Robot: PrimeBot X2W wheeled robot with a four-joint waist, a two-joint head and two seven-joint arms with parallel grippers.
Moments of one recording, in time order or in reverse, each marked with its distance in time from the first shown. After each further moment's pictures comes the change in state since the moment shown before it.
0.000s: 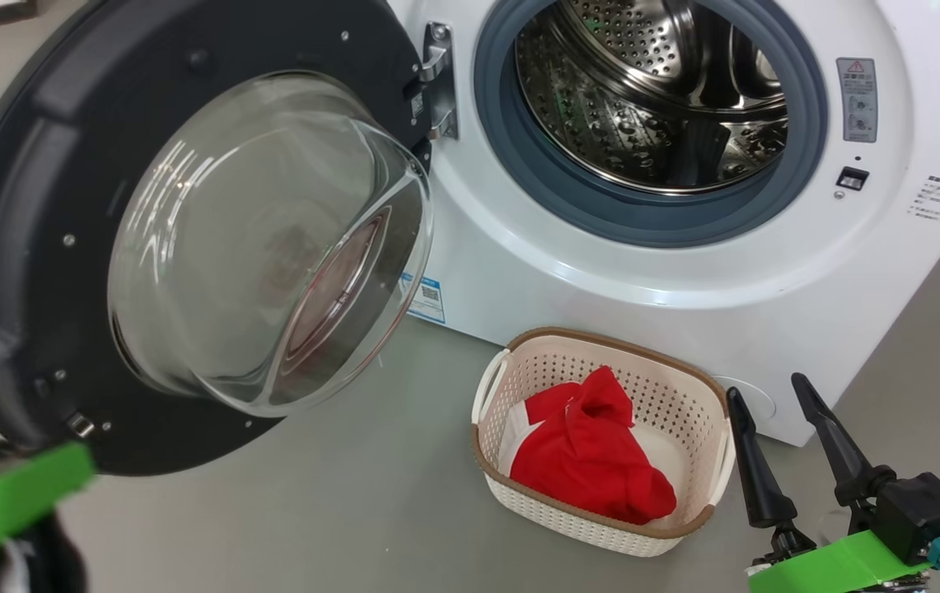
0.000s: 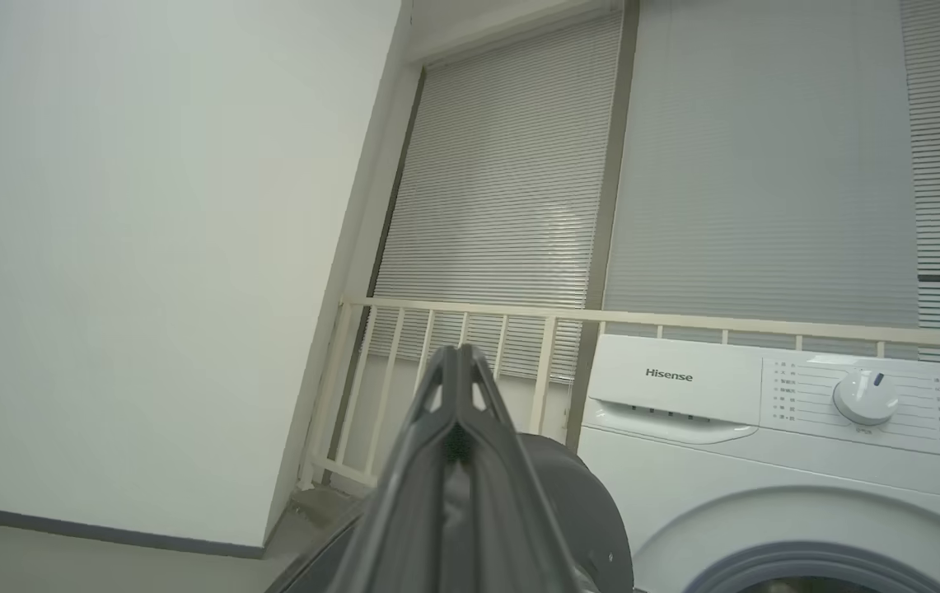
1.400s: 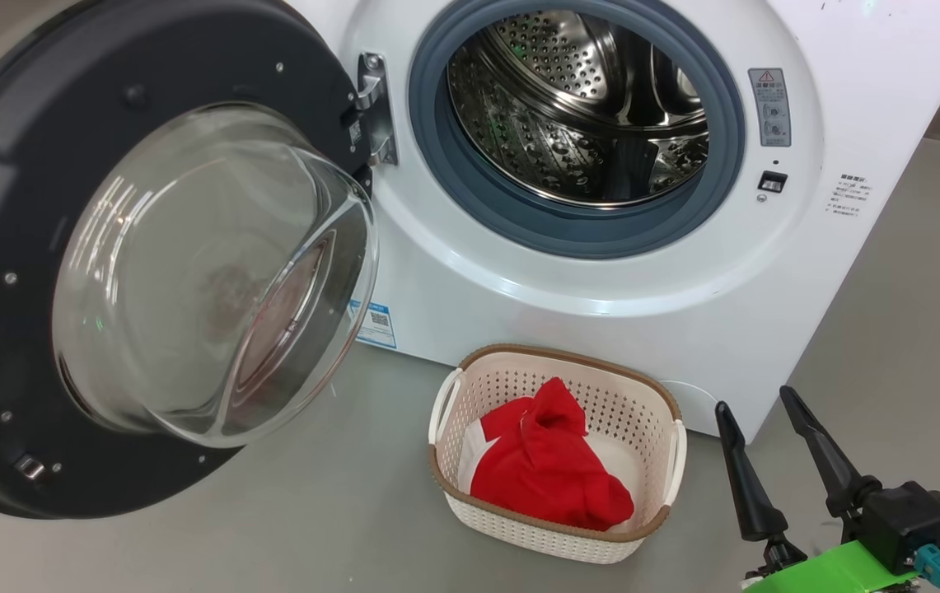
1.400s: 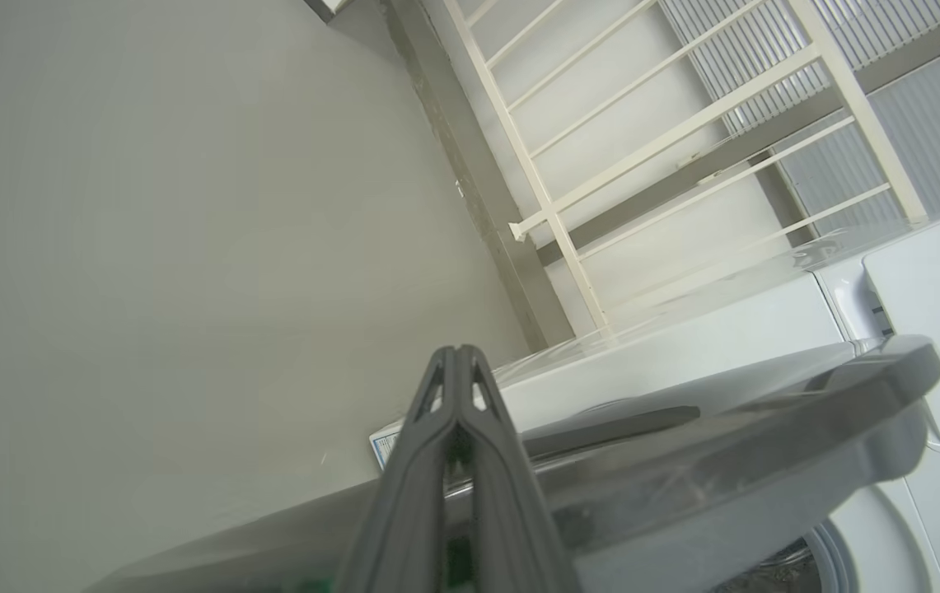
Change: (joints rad) left arm -0.550 0.308 0.247 1.108 -0.580 -0.029 0.684; right arm 0.013 0.000 0.016 0.014 -0.020 0.000 0.000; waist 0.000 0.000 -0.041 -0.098
